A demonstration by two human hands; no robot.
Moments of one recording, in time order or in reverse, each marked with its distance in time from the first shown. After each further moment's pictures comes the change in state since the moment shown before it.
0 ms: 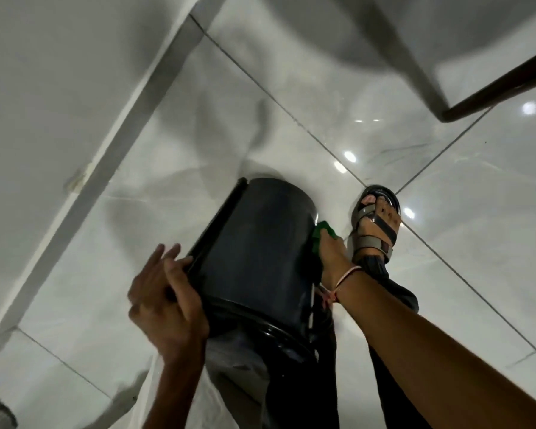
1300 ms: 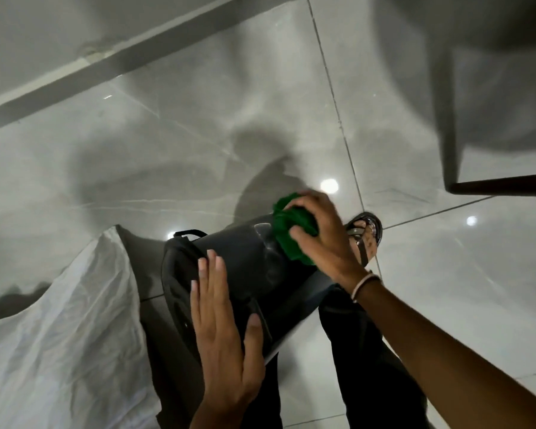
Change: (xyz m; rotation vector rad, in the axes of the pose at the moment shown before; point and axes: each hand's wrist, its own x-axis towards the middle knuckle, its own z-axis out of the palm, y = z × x) left_hand -0.154 0.017 -0.002 -0.312 -0.191 -0.148; right_hand -0.057 -0.037 -0.012 -1.107 -0.521 -0.949
